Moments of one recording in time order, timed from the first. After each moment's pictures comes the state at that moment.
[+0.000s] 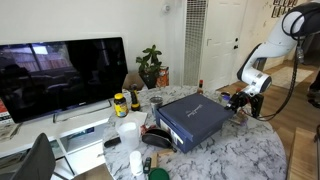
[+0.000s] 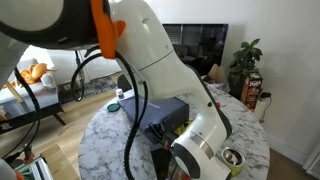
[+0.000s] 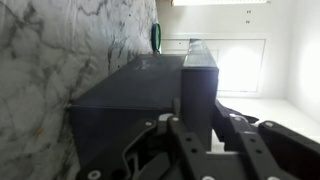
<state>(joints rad) -0.46 0.79 -0.25 -2.01 1.15 1.41 -1.31</state>
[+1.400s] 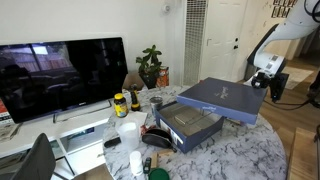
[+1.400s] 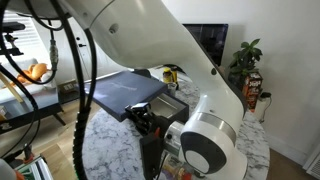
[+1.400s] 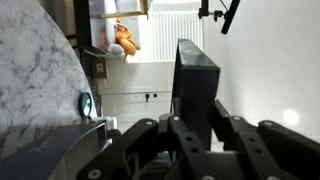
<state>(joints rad) -0.47 0.55 -0.36 -2.08 0.83 1.01 -1.29</state>
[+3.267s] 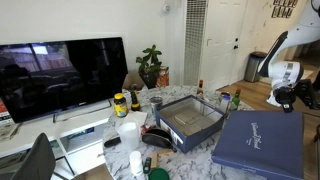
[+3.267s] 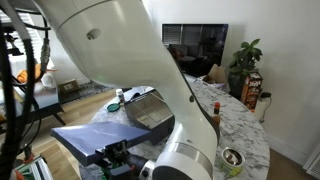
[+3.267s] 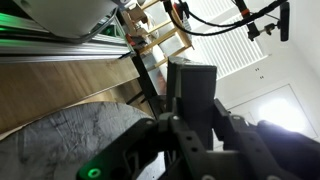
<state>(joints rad) -0.51 0.52 -0.40 -2.27 0.50 1.25 -1.05</state>
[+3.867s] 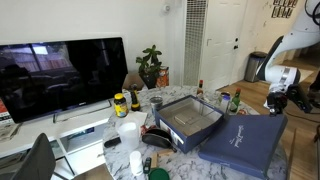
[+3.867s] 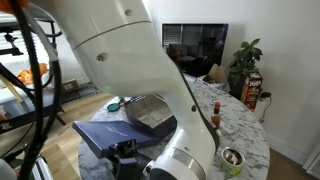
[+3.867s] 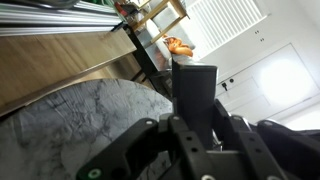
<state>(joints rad) -0.52 0.58 -0.37 -2.28 0.66 1.34 -0.92</state>
